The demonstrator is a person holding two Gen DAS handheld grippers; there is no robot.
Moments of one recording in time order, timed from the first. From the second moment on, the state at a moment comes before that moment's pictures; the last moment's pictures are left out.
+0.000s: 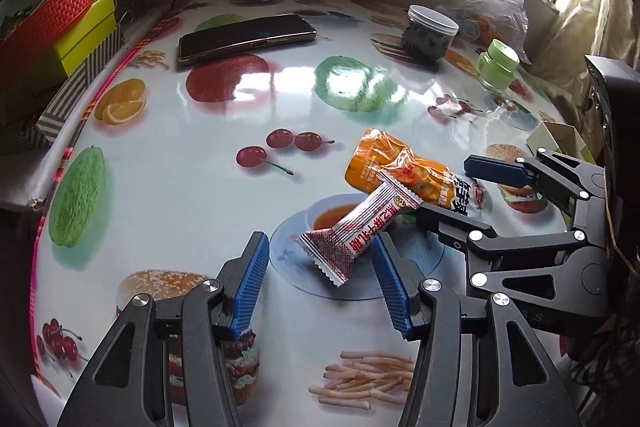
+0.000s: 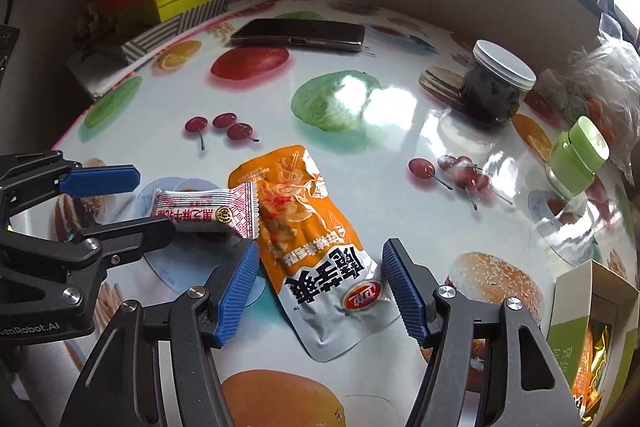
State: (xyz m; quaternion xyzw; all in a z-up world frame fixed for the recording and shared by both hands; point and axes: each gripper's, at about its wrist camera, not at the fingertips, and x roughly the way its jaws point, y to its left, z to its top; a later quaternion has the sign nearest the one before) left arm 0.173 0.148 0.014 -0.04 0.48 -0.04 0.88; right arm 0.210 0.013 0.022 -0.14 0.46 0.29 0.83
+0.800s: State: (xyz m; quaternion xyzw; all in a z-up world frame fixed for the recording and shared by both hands) left arm 0.196 0.129 0.004 0.02 0.49 -0.05 0.87; right arm 0.216 -0.010 0.024 -0.09 0.46 0.23 0.85
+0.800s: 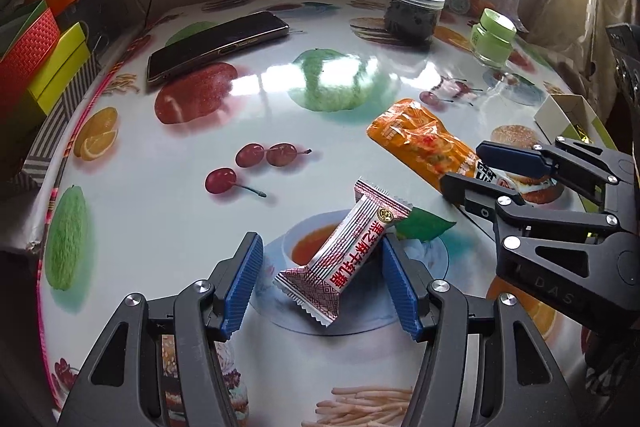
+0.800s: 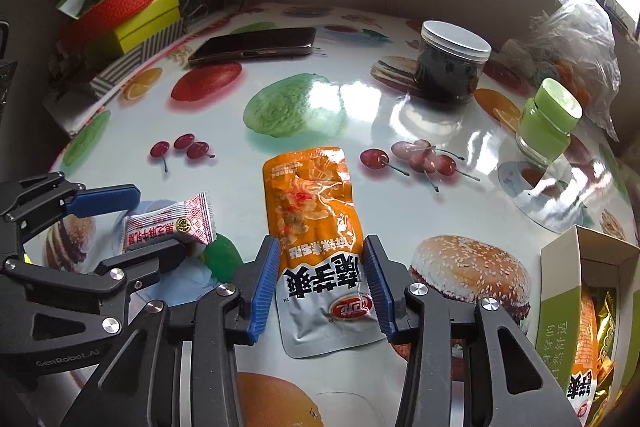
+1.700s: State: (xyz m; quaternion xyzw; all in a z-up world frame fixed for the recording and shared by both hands) left arm 0.196 0.136 0.006 -0.03 0.48 -0.03 0.88; right arm 0.214 -0.024 0.028 -0.02 0.46 0.24 0.86
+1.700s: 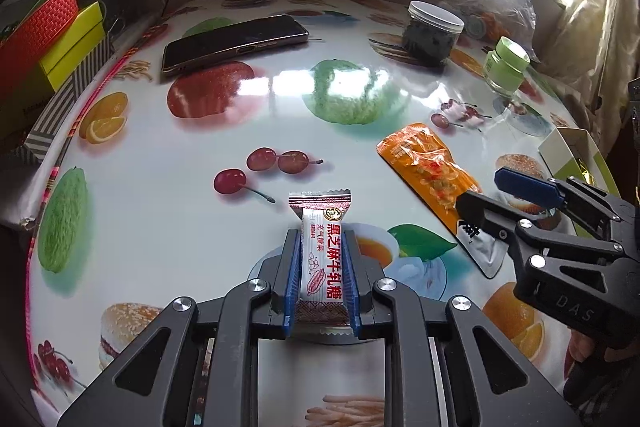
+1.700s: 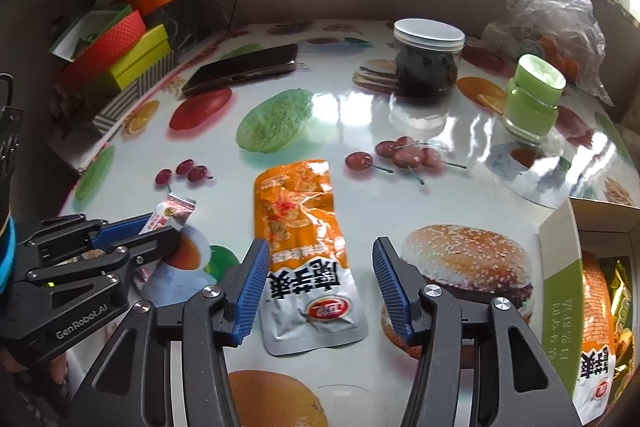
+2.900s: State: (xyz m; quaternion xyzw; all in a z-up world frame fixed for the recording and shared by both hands) left arm 0.178 0.132 0.018 -0.03 0.47 -0.03 0.88; right arm 0.185 -0.009 0.036 -0.07 0.44 0.21 0.87
